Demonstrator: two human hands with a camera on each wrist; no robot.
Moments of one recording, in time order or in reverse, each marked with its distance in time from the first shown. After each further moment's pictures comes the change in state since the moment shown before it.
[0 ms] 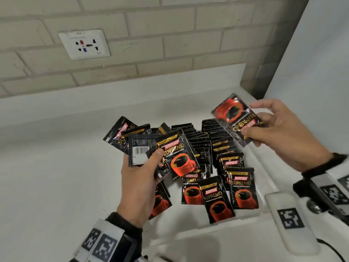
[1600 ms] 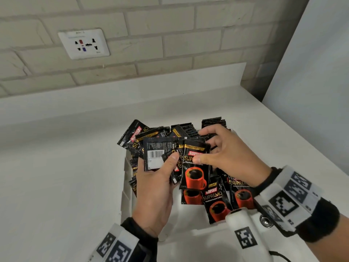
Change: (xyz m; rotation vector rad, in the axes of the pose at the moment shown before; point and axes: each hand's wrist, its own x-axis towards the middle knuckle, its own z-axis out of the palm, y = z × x) left_hand -0.014 -0.012 0.020 -0.104 -0.046 -0.075; right_hand -0.005 0.024 0.062 -0.271 -0.296 -0.021
